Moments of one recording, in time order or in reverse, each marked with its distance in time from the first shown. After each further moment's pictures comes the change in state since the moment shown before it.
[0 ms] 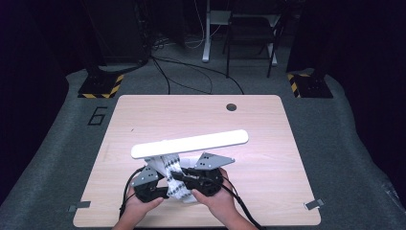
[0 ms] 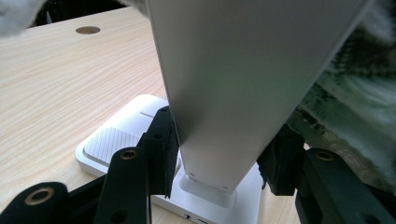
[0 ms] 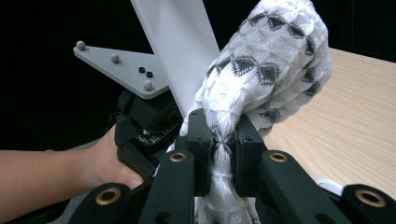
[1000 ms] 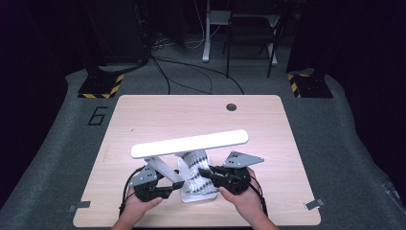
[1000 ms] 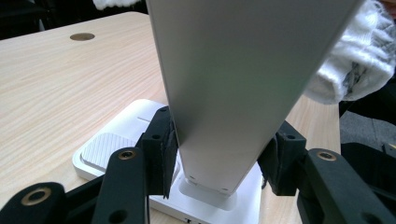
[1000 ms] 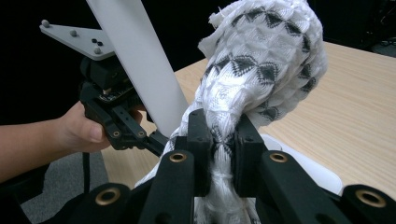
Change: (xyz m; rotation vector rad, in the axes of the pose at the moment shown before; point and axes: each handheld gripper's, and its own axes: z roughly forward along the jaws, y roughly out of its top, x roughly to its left) left arm 0.004 -0.003 0.000 -0.029 -0.029 0.004; right arm -0.030 -0.012 -0.059 0.036 -0.093 0.032
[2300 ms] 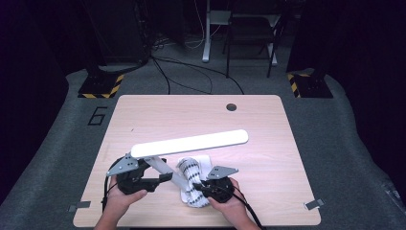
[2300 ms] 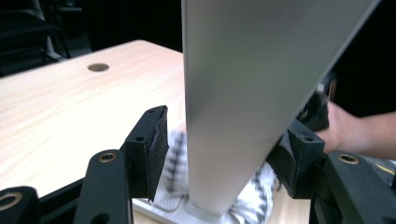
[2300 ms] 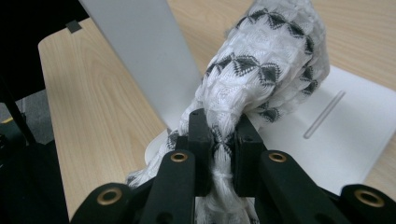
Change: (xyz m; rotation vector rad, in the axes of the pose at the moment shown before) left arm 0.006 0.045 -0.043 -0.042 -0.007 -0.016; right arm -0.015 -0.077 0.064 0.186 -0.054 0.021
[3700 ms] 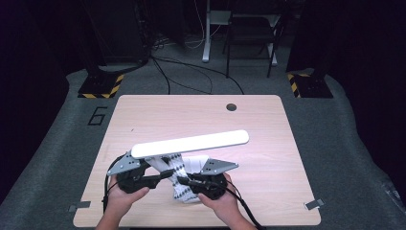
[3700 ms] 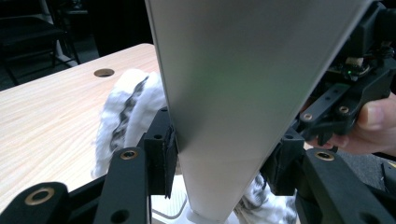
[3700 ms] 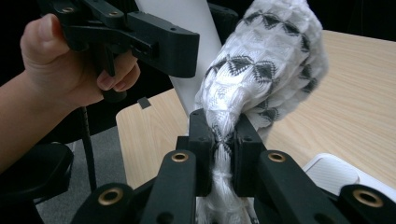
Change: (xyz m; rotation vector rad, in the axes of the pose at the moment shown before) left arm -0.009 0.021 -0.004 0.010 0.028 0.016; right arm 0.034 0.054 -0.016 -0.214 0.178 -0.052
